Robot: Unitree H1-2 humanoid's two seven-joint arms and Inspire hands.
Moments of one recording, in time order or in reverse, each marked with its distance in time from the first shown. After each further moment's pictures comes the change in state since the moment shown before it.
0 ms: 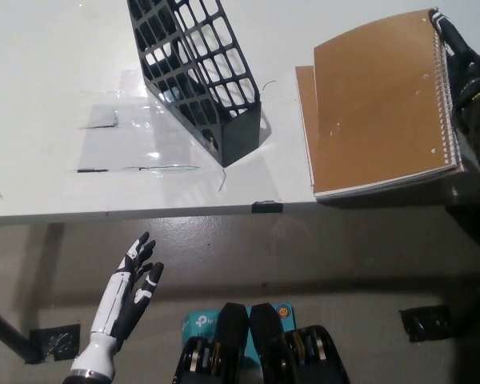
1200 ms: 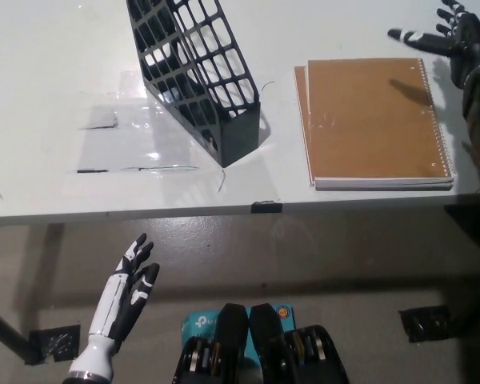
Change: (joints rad) left_arm 0.006 -0.002 0.009 -0.001 0.002 0.001 0.000; right_arm -0.002 -0.031 0.633 -0.002 -0.335 -0.184 -0.049
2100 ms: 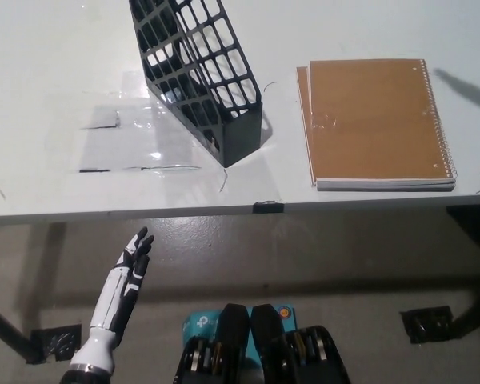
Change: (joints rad) left_arm -0.025 0.000 0.002 0.022 -0.003 0.000 -0.001; right_arm 0.166 -0.139 0.012 -0.665 -0.138 -0.050 -0.113
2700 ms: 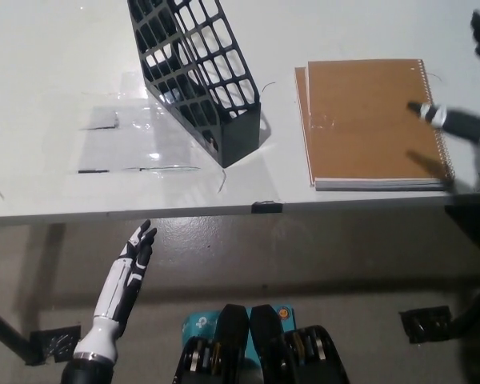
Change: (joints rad) left_arm -0.049 0.000 0.000 0.041 -0.005 0.000 -0.001; right_arm 0.548 0.062 -0.001 -0.553 0.000 0.029 0.004
